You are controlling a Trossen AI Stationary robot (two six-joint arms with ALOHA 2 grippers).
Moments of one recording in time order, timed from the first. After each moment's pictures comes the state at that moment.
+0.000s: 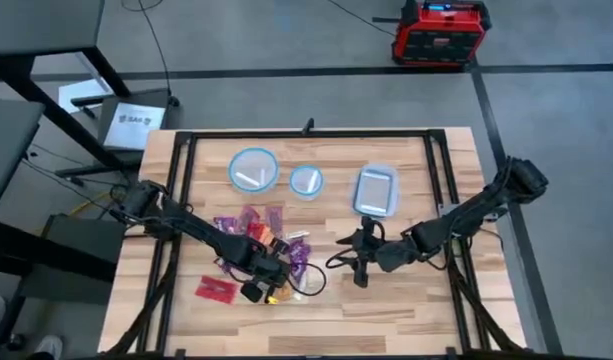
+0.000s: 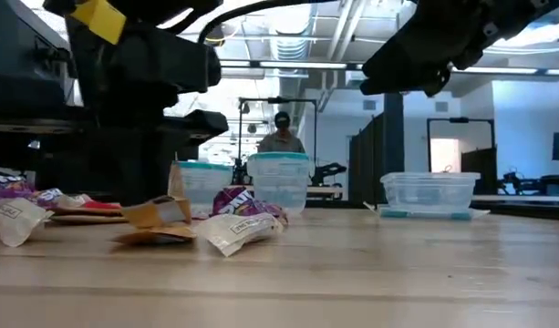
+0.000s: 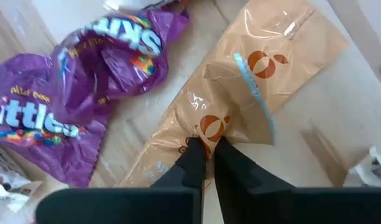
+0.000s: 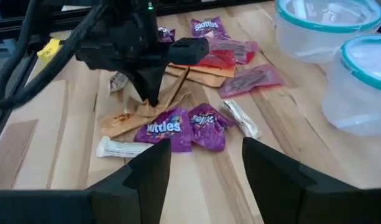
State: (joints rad) left arm -0.38 1.82 1.09 -0.52 -0.12 0.22; right arm 0.47 1.43 0.72 0.16 0.56 0.39
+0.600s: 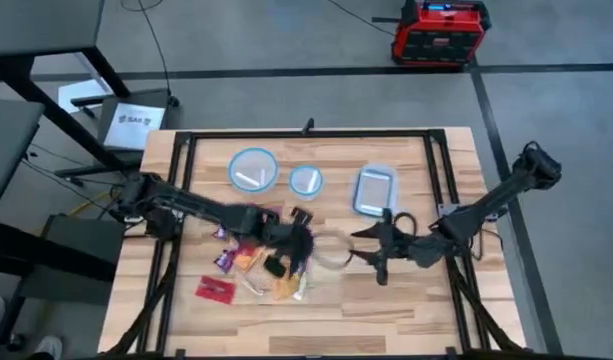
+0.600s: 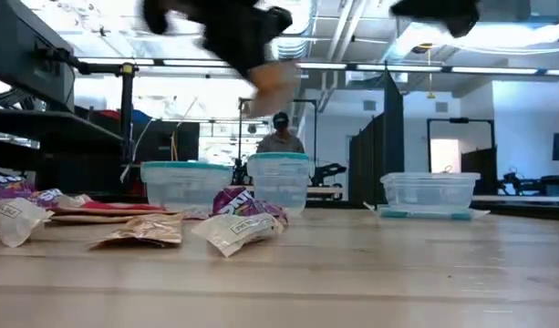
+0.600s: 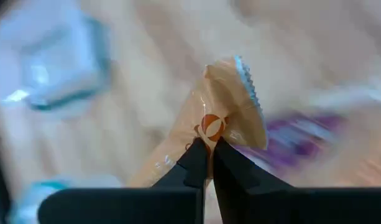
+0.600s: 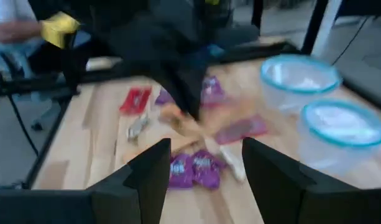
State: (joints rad) left arm -0.16 1.76 1.44 -0.51 -0.26 0.45; right arm 0.61 1.12 0.72 0.08 0.75 0.30
